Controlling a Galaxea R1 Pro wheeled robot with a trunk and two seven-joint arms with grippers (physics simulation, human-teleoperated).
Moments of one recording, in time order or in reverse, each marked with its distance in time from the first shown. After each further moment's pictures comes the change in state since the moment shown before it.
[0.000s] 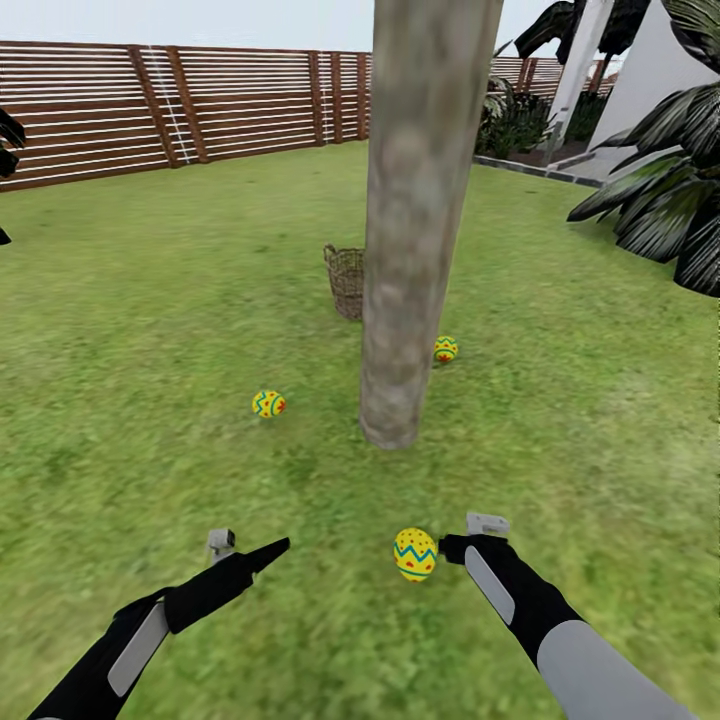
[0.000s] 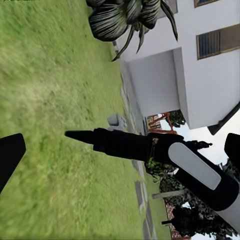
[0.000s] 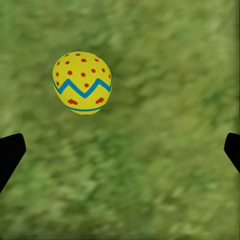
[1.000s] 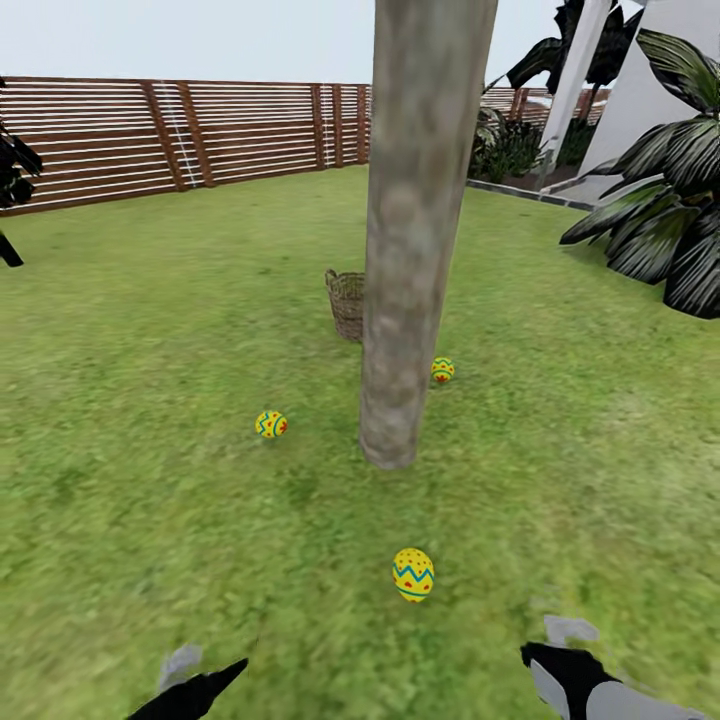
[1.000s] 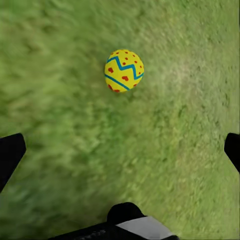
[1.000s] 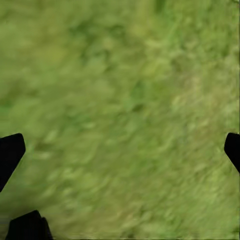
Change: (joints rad) left arm 0.001 0.042 -0.016 0.649 -0.122 -0.463 0.207; right arm 0.018 -0.074 -0.004 0.624 0.112 -0.394 0.009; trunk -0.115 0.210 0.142
